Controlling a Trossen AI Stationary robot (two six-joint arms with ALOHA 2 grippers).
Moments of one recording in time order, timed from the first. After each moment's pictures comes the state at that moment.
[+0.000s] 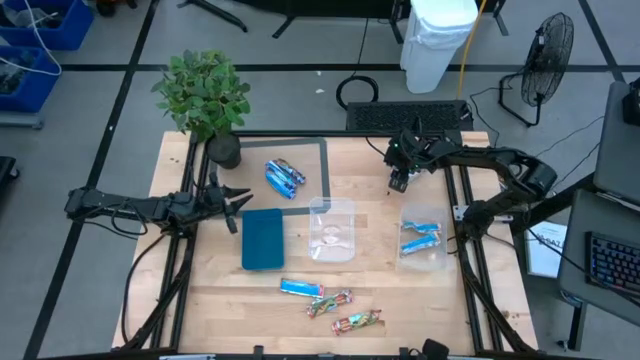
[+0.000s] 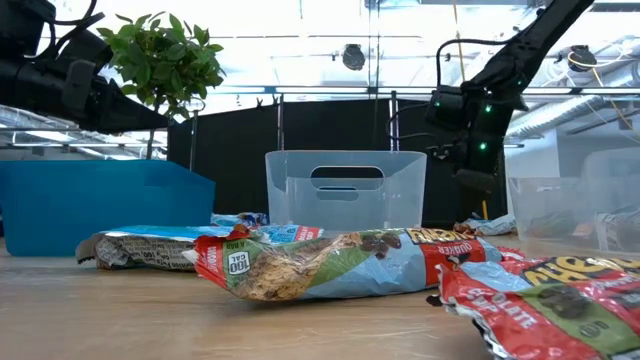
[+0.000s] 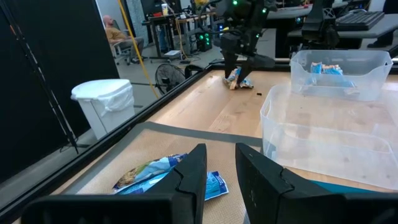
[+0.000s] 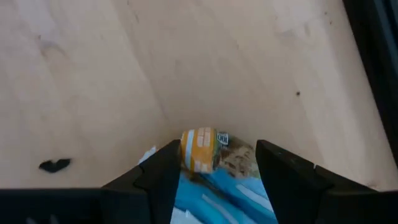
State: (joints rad) left arm -0.10 0.23 0.04 0.06 -0.53 0.02; right arm -0.72 1.48 0.73 -0.39 0.11 -0.35
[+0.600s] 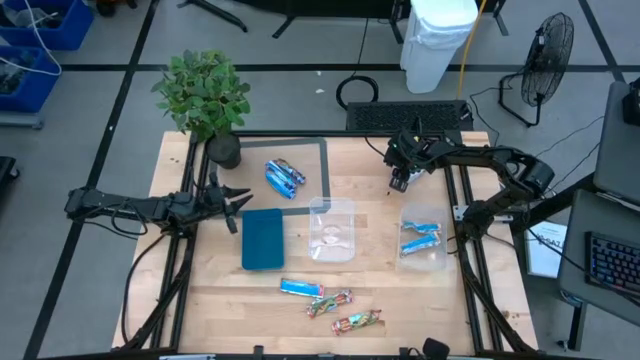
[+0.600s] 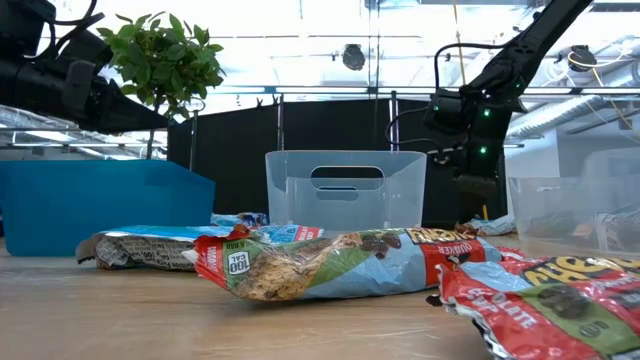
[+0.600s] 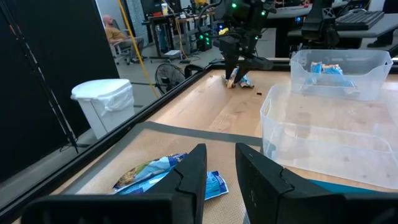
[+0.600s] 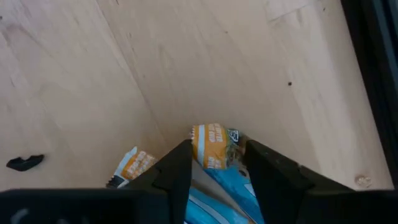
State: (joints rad) left arm -0.10 0.23 0.04 0.05 -0.52 0.02; right arm -0.72 1.50 0.73 -0.40 0.16 -0.36
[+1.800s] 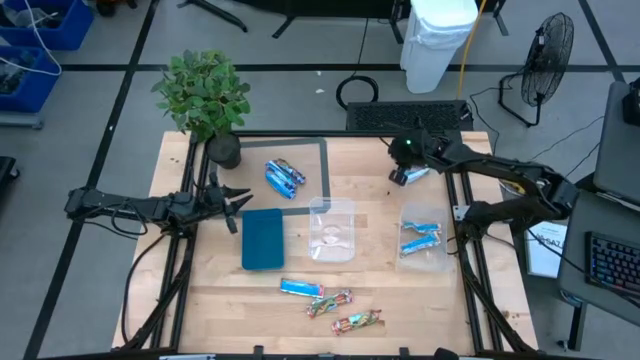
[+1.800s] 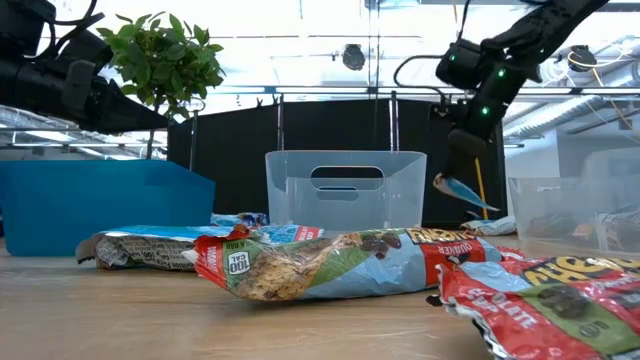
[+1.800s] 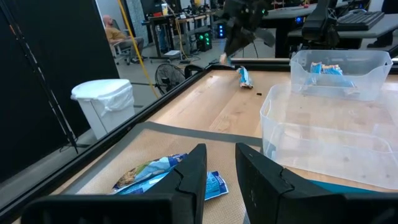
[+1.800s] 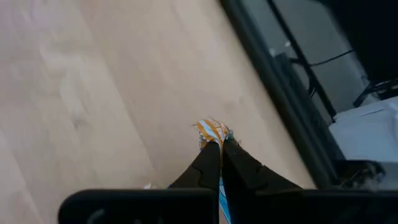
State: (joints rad) left arm -0.10 0.23 0.04 0.06 -0.52 0.02; right arm -0.67 1.24 0.73 -0.36 0.15 -0.32
